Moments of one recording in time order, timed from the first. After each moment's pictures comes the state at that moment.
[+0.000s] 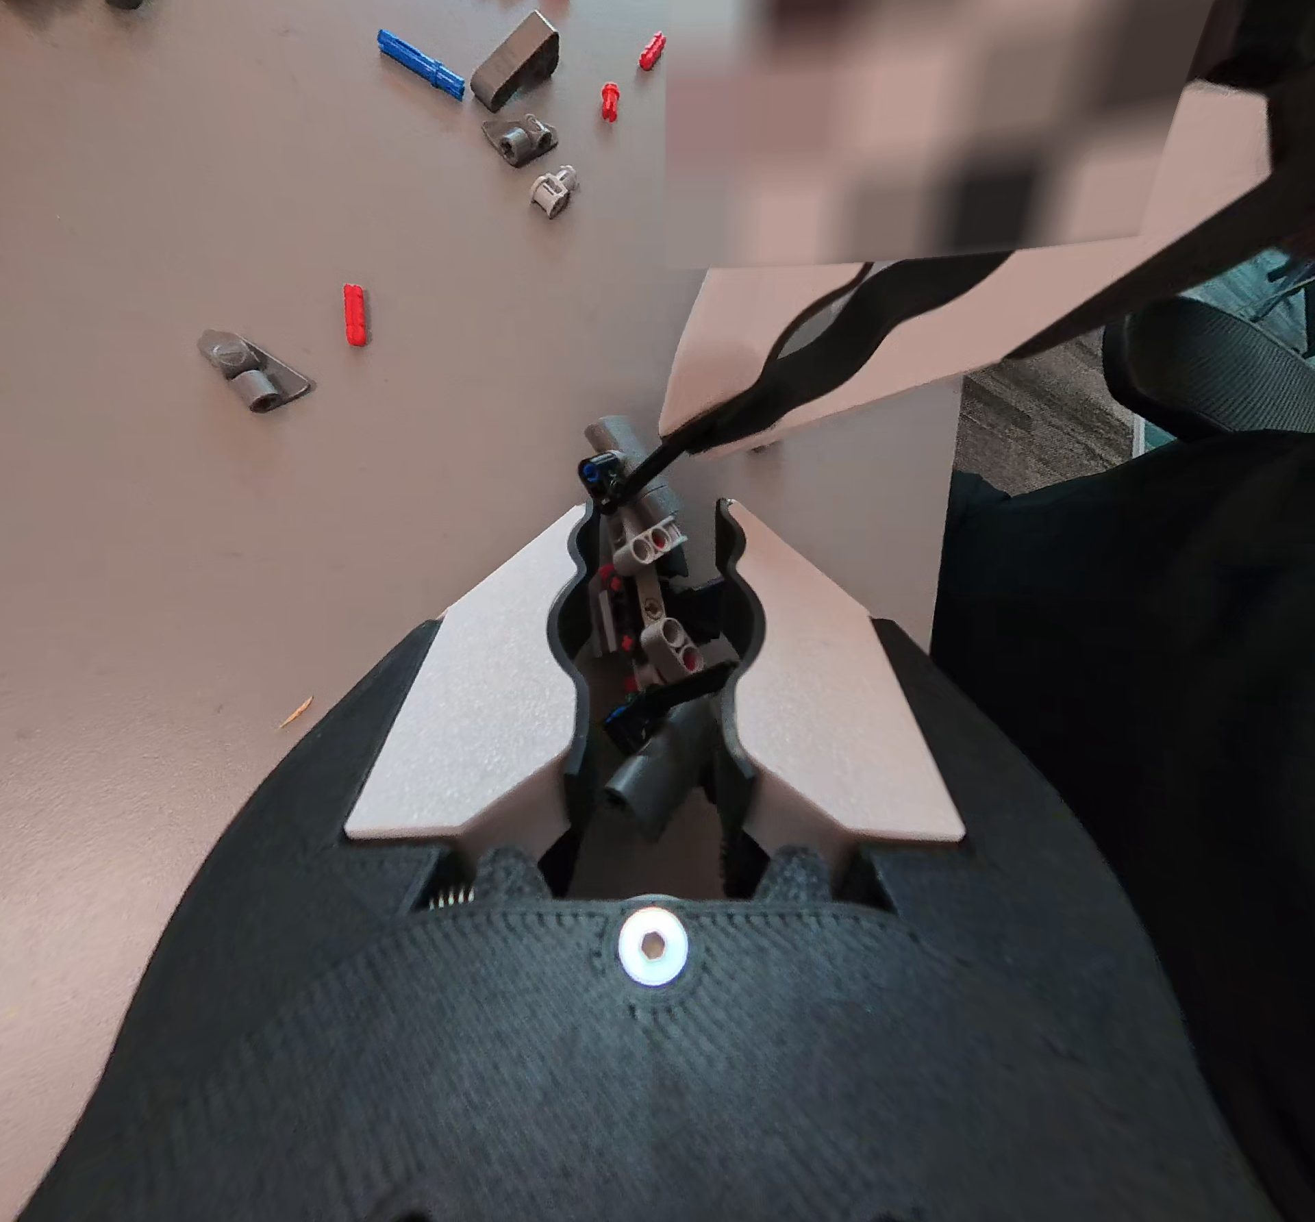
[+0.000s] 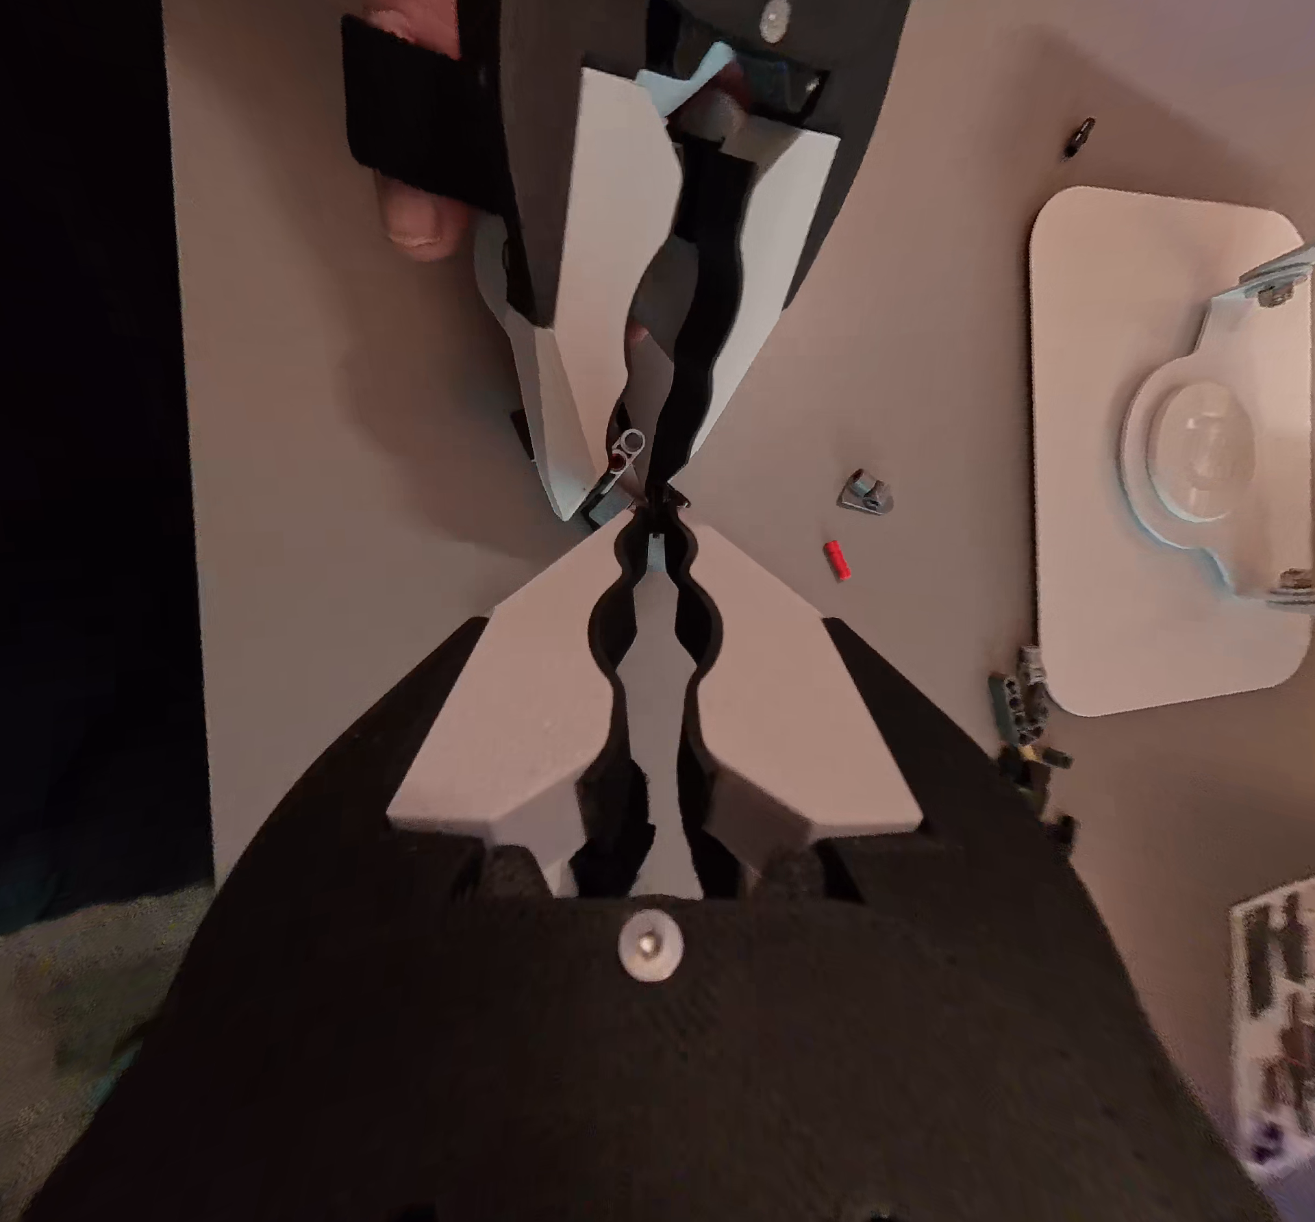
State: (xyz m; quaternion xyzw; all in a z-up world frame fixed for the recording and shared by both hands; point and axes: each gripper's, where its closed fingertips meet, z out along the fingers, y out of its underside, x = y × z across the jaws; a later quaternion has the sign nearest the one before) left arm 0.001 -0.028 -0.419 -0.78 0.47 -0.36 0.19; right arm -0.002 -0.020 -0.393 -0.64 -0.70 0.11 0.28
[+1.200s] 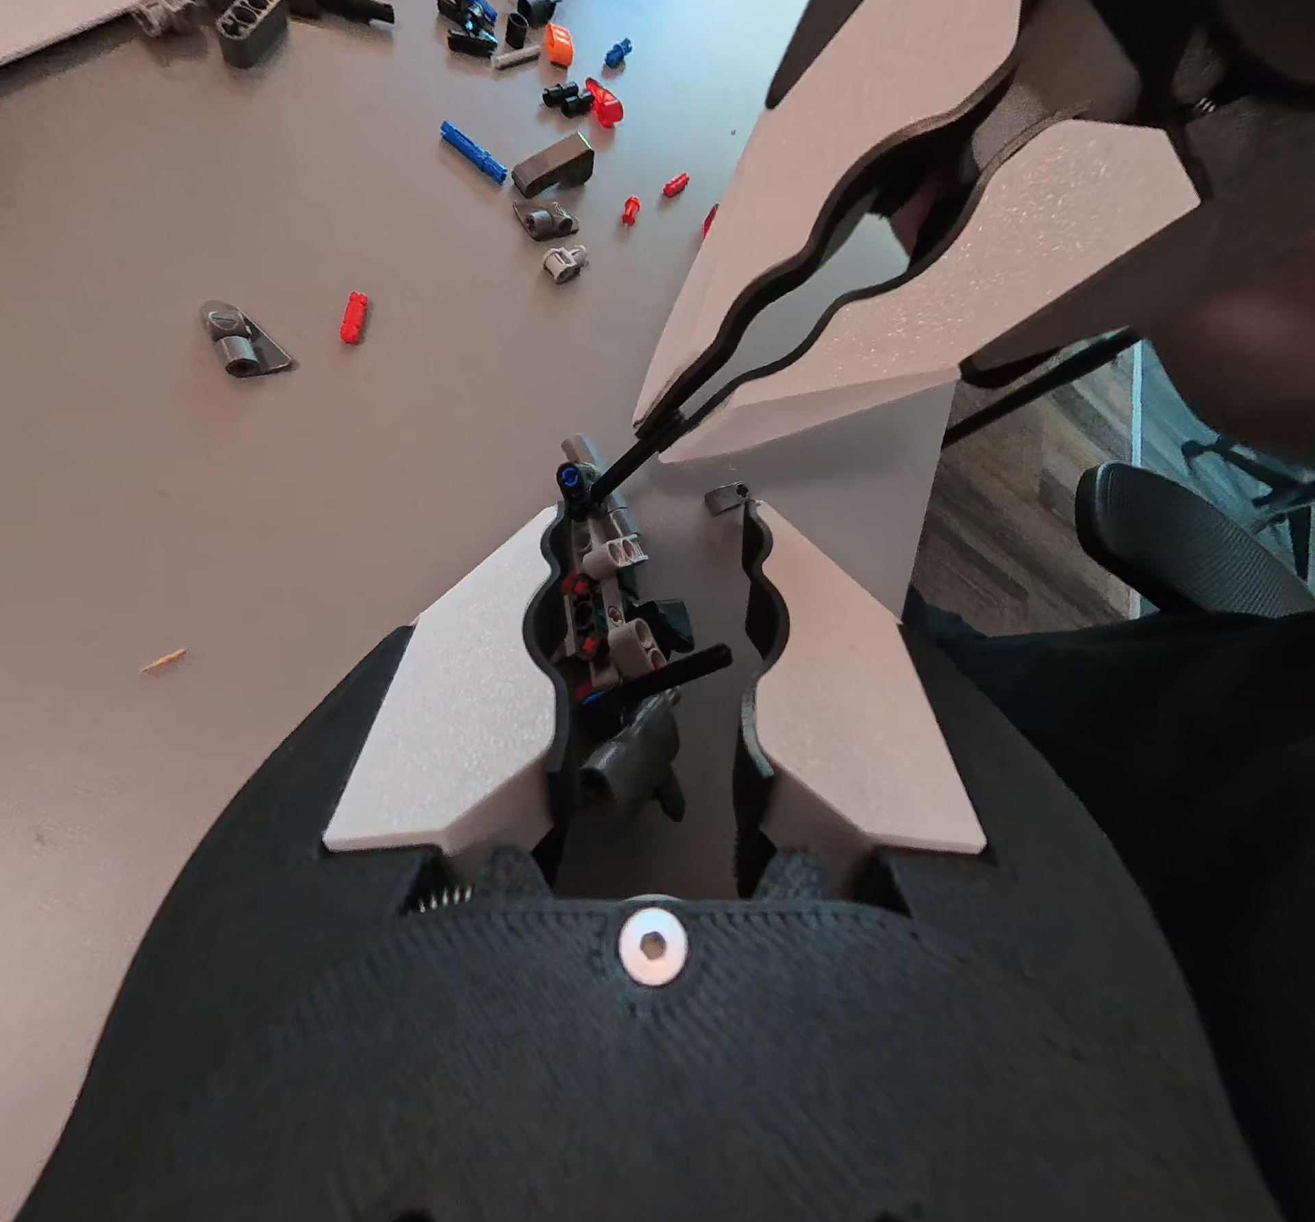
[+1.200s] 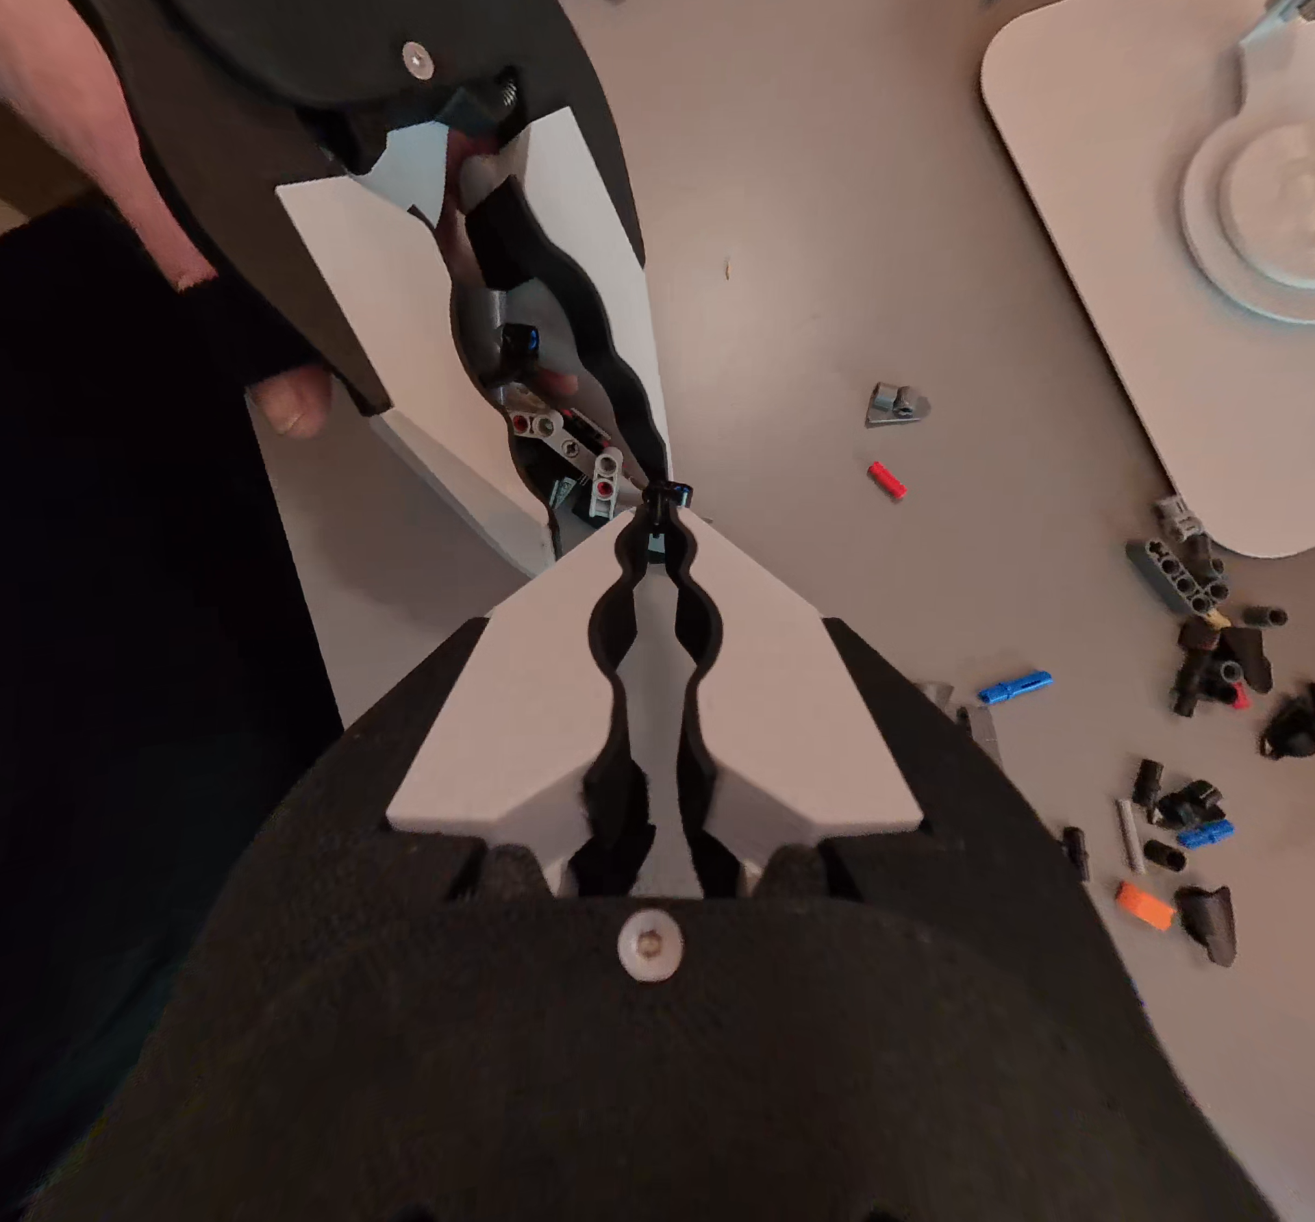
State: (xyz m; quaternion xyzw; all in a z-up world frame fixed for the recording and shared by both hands) left arm 0.014 -0.036 -0.408 -0.80 0.36 -0.38 0.27; right arm 0.006 -0.023 -0.388 -0.76 -0.56 0.20 0.27
